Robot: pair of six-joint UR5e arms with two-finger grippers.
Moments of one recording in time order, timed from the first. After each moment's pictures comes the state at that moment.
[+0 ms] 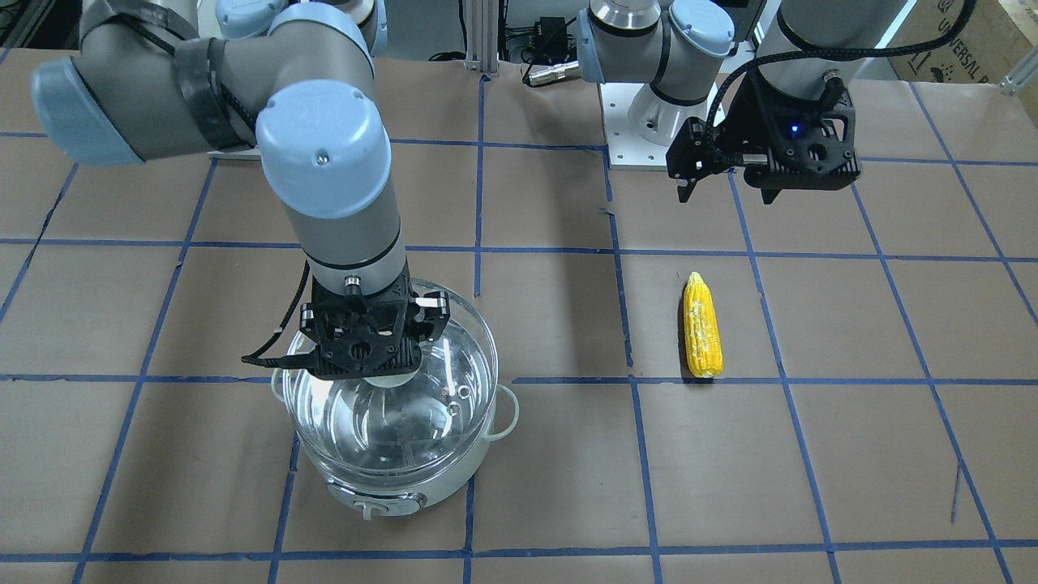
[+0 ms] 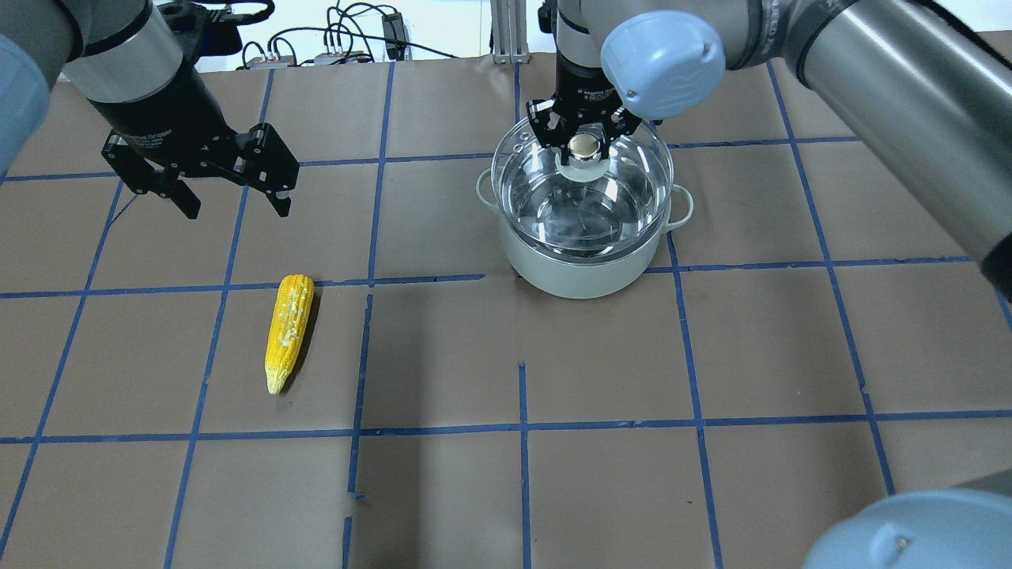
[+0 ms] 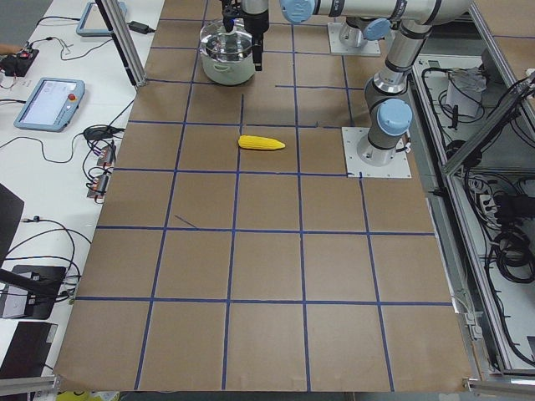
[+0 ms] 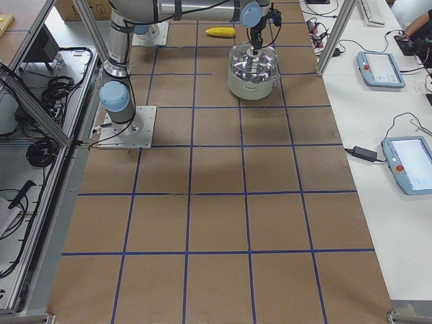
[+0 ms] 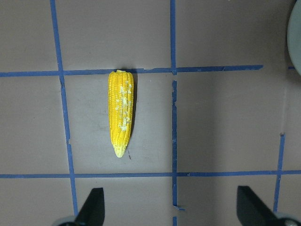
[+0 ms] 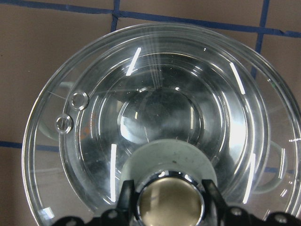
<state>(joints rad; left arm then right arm) -1.53 -1.56 -1.54 -1.67 1.60 0.05 1.81 -1.19 1.30 -1.71 -1.58 0.11</state>
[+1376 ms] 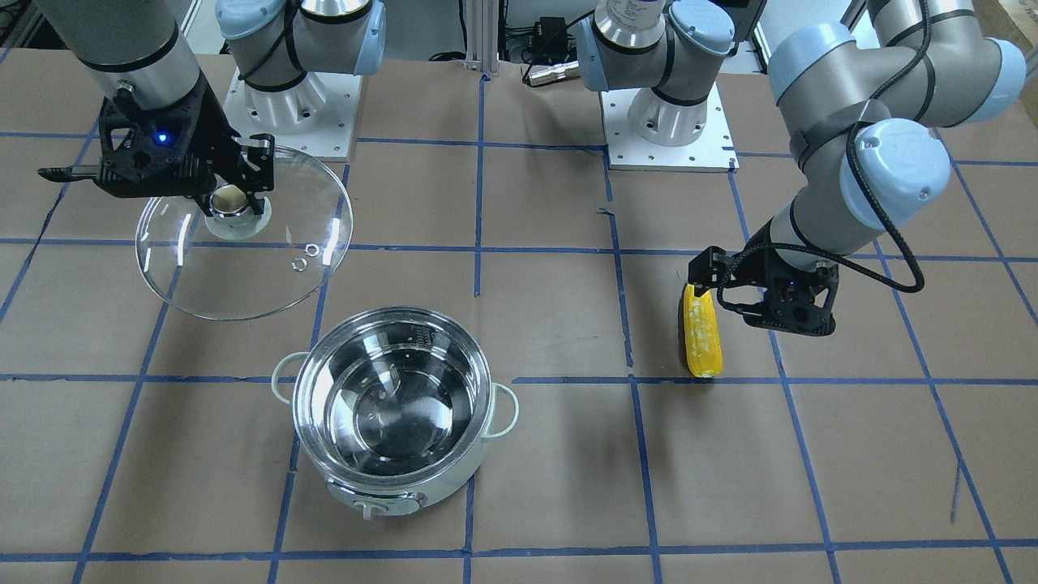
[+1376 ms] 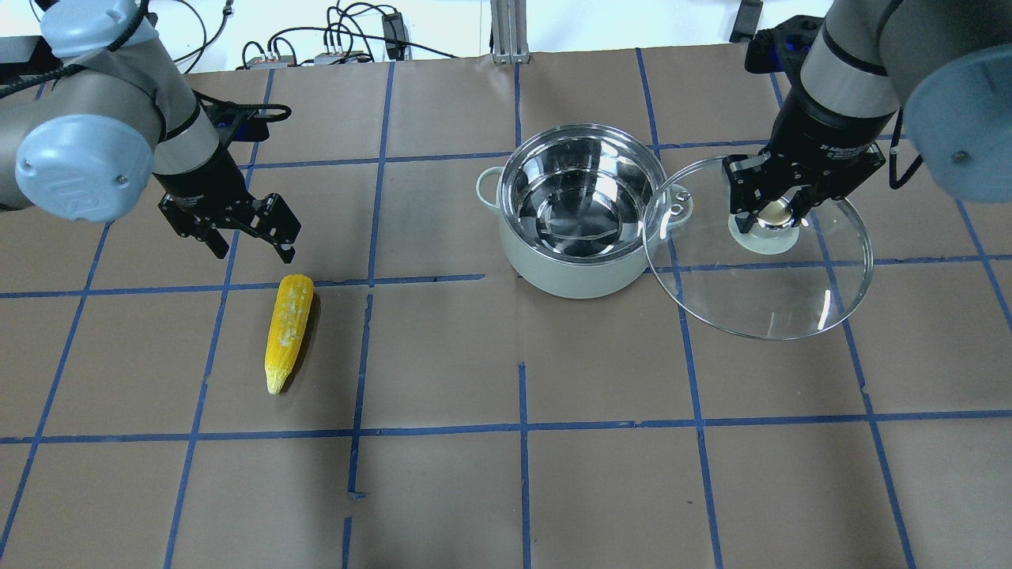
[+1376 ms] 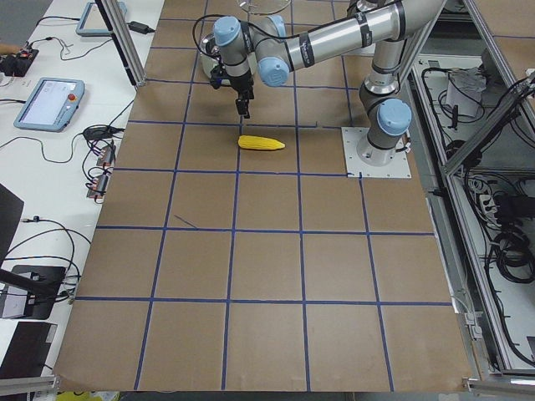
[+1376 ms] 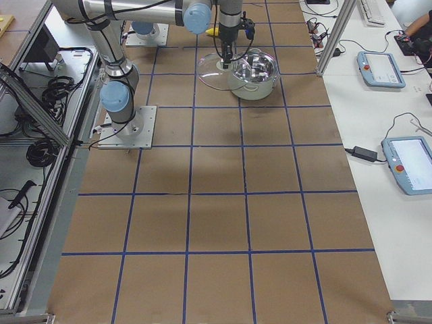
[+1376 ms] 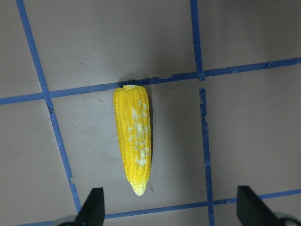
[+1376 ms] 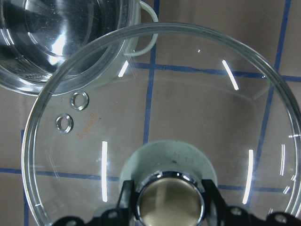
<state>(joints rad) -1.39 -1.76 -1.76 -1.37 1.59 0.34 1.52 -1.62 1.68 -1.59 -1.58 -0.14</state>
